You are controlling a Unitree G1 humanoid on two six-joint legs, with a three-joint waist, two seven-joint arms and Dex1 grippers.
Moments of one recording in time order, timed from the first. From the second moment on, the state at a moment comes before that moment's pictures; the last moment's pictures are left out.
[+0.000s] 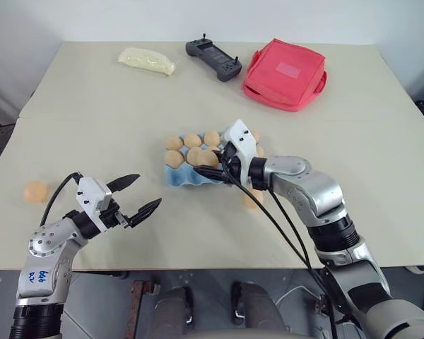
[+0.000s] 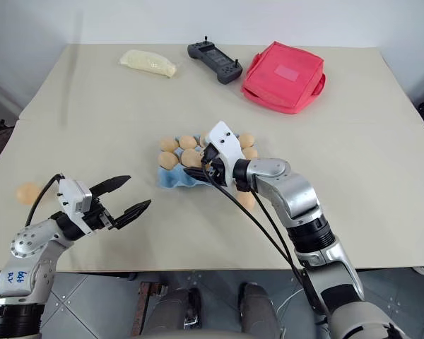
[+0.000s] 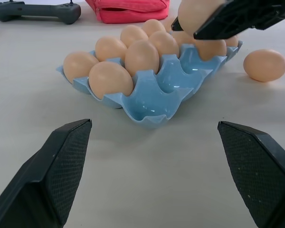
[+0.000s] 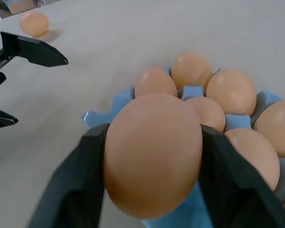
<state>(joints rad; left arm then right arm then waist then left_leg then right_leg) 0.00 0.57 0.24 -0.15 -0.45 0.11 -0.79 -0.71 -0.30 0.27 -0.07 0.35 0.74 0.67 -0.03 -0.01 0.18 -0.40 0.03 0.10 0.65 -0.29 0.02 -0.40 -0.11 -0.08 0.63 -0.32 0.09</state>
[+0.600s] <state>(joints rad) -0.07 0.56 0.20 -0.14 -0.45 0.11 -0.80 -0.64 -0.46 0.12 -0.24 0.40 0.80 0.68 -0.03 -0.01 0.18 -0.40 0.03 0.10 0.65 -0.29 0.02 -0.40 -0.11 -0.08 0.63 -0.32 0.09</state>
